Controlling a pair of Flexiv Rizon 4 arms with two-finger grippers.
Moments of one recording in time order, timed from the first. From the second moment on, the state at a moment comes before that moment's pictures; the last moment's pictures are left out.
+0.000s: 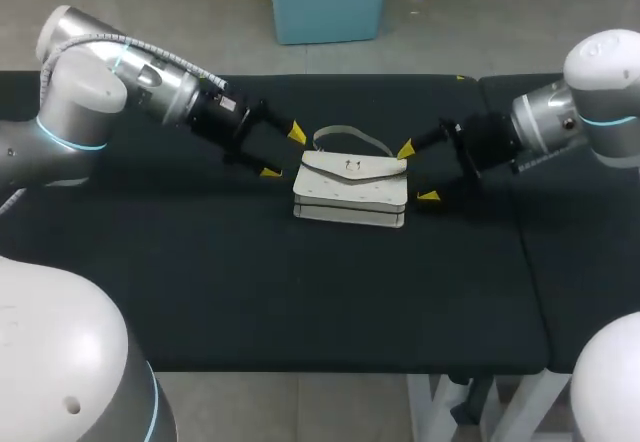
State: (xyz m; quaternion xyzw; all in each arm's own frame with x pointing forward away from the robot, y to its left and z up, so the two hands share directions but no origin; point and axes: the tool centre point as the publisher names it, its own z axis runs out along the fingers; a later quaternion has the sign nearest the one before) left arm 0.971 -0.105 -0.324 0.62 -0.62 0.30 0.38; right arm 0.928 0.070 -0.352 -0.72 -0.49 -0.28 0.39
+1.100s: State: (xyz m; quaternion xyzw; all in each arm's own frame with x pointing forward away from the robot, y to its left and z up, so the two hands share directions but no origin) left arm 0.965 -0.032 -0.315 0.67 -0.62 0.27 0.31; right arm 0.926 0.082 -0.367 -0.70 -0.50 -0.29 0.42
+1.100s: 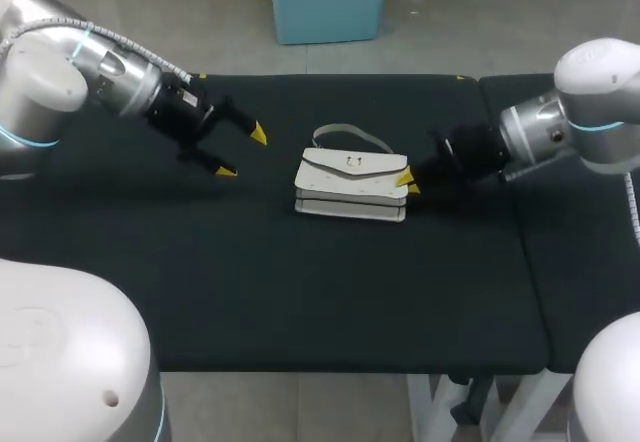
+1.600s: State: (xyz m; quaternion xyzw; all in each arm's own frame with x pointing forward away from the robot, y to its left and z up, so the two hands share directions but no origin) left arm 0.976 -0.010 -0.297 0.63 -0.69 0.20 0.30; right arm 0.940 0.049 -0.362 -0.66 -0.52 -0.29 0.46
